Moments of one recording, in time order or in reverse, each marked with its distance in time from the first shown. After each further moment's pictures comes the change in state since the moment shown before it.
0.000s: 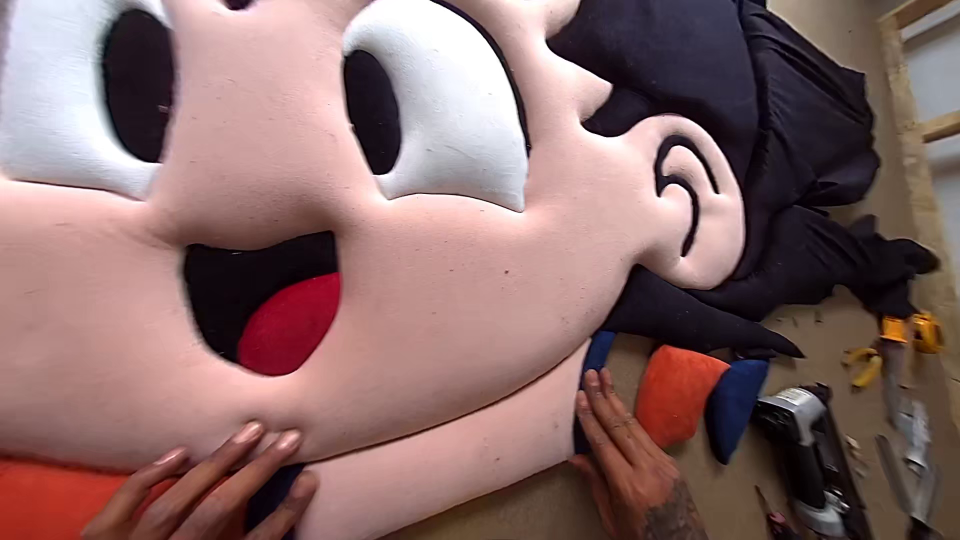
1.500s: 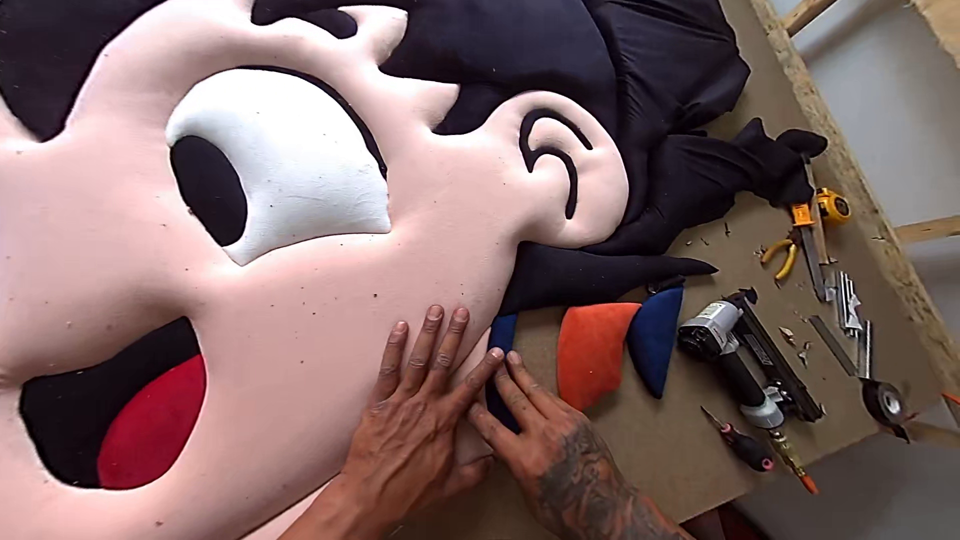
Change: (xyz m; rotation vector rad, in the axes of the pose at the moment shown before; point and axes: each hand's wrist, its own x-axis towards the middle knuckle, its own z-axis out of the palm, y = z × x) left_hand 0.220 0.137 0.077 0.110 0.088 0.268; right_hand 0.007 -0.007 -0.009 0.063 0.044 0.013
